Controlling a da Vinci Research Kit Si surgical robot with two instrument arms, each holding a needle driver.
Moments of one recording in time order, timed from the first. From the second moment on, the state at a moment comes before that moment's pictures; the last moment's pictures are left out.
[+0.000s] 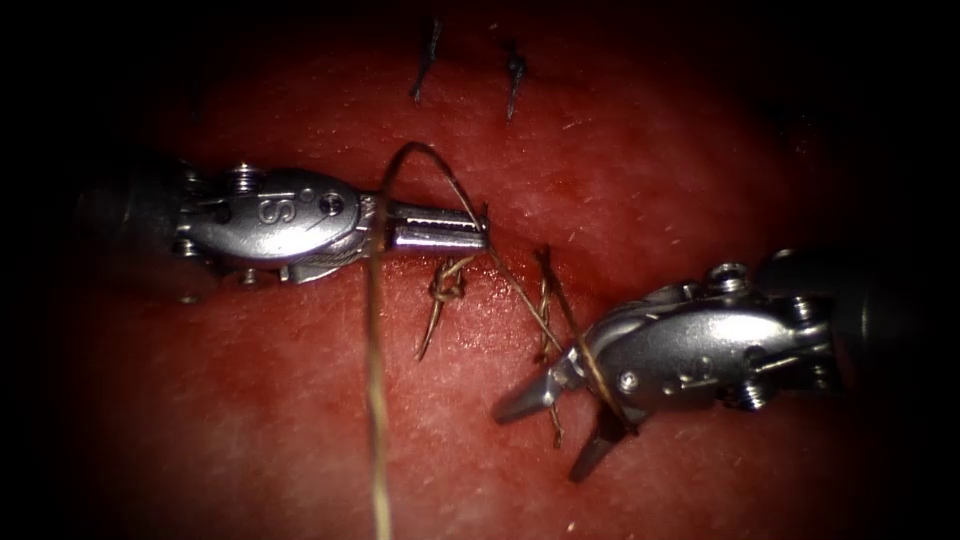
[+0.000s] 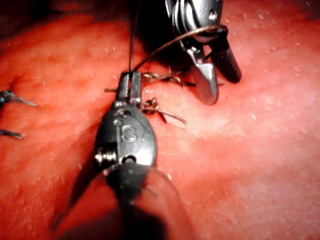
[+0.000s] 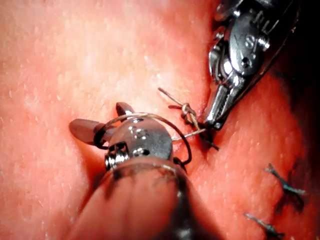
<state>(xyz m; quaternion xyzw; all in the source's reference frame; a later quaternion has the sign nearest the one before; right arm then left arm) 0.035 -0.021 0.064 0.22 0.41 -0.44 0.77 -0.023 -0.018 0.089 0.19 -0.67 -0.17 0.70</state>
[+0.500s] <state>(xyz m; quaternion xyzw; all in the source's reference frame) 0.036 -0.021 0.064 0.21 0.39 -0.47 0.76 -0.022 -0.019 0.089 0.20 -0.67 -0.17 0.70</state>
